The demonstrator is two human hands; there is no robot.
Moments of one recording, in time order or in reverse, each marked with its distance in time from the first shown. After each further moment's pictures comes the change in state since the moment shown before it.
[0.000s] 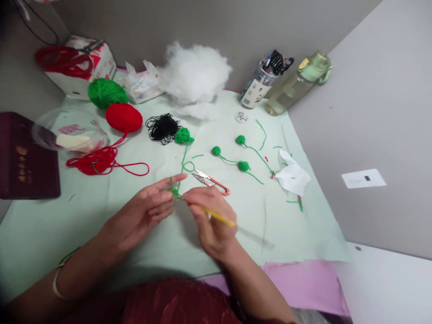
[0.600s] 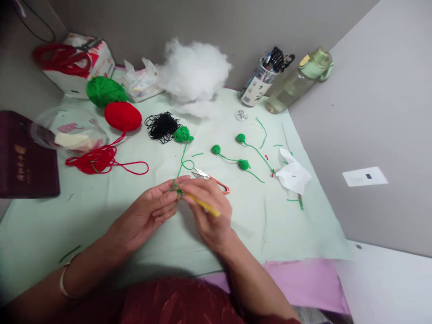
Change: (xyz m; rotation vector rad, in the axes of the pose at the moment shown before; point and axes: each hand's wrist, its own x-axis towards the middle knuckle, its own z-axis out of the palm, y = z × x) left_hand 0.003 -0.009 0.000 -0.022 0.022 0.018; right_hand 0.002 0.007 0.004 0.040 -0.020 0.091
